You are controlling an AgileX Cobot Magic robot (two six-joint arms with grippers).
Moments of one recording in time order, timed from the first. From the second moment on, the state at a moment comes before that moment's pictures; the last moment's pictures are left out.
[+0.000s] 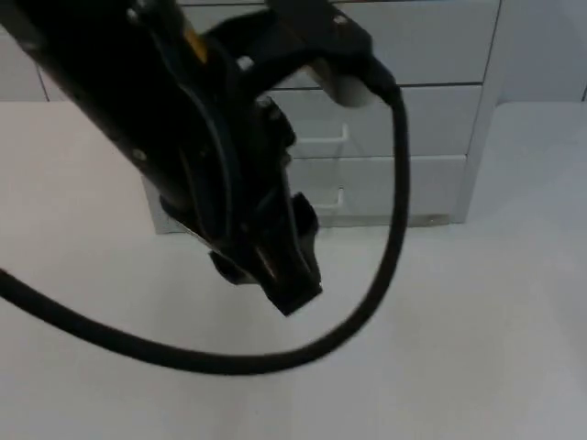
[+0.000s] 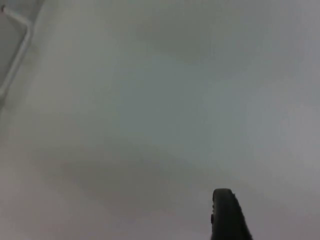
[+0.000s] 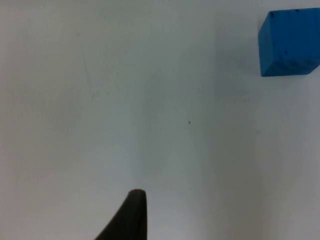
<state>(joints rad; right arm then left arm) 0.02 0.88 -0.59 0.06 0.79 0.00 -0.77 1.57 -1.00 -0.11 0.67 0.45</state>
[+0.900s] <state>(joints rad) 0.02 0.88 -0.59 0.05 0.78 0.00 -0.86 2.01 -1.02 1.35 0.49 -0.40</state>
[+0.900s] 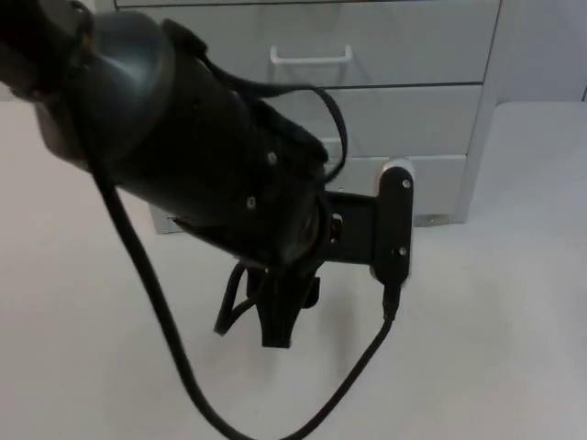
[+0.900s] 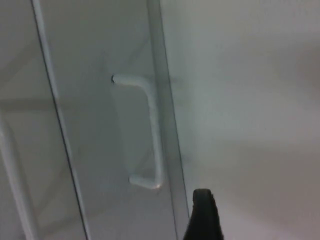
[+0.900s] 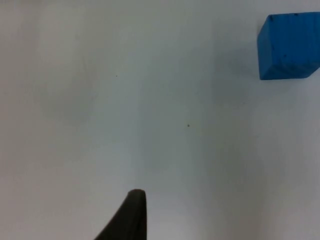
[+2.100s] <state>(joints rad) 0.02 0.88 -0.59 0.03 0.77 0.00 -0.70 2.16 -1.17 1.65 0.37 -0.67</state>
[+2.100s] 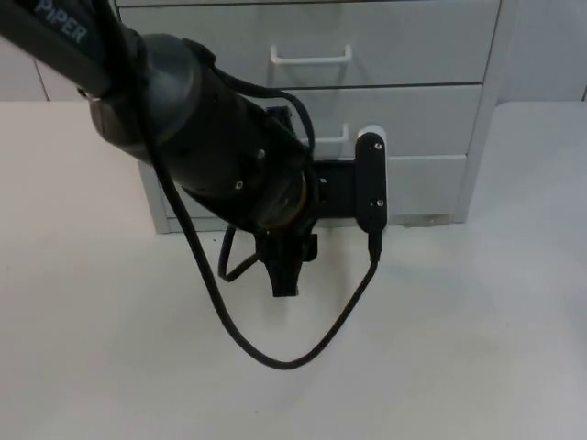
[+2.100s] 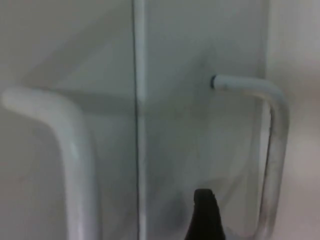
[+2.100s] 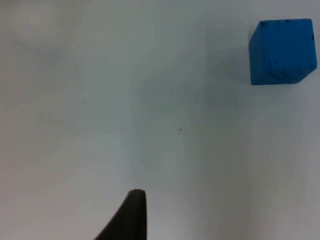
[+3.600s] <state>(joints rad) 0.02 0.88 -0.59 0.01 0.76 0.00 -0.69 2.17 -1.16 1.72 0.31 -0.70</state>
